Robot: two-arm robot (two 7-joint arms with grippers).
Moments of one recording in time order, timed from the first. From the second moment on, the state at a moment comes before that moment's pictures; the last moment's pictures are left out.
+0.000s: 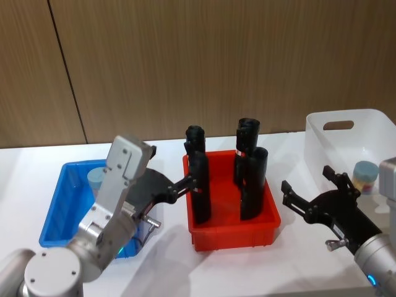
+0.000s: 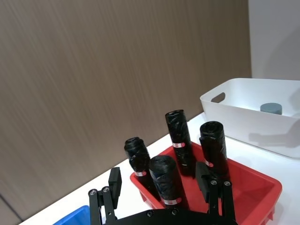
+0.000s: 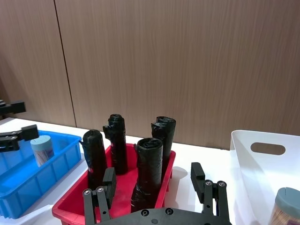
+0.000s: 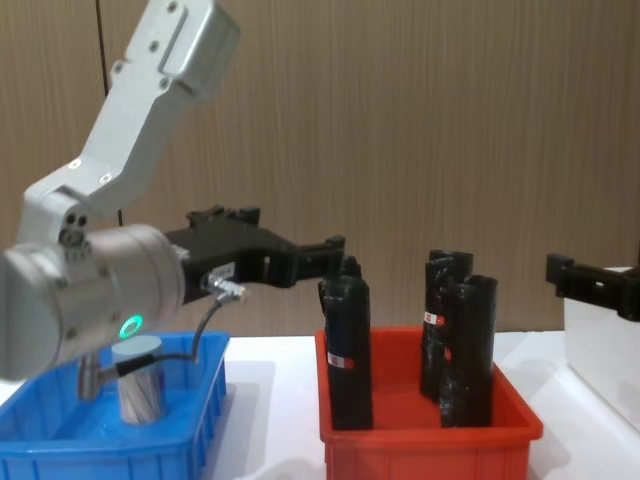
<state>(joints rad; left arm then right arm) -0.33 0.35 0.45 -1.55 -0.22 0.08 -0.12 -0.01 0.34 -0.23 -1.77 0.29 0.03 0.07</state>
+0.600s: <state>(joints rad) -0.24 0.38 0.45 -1.63 -0.20 0.01 -0.01 -0.01 0.34 -0.23 -1.77 0.29 0.03 0.07</state>
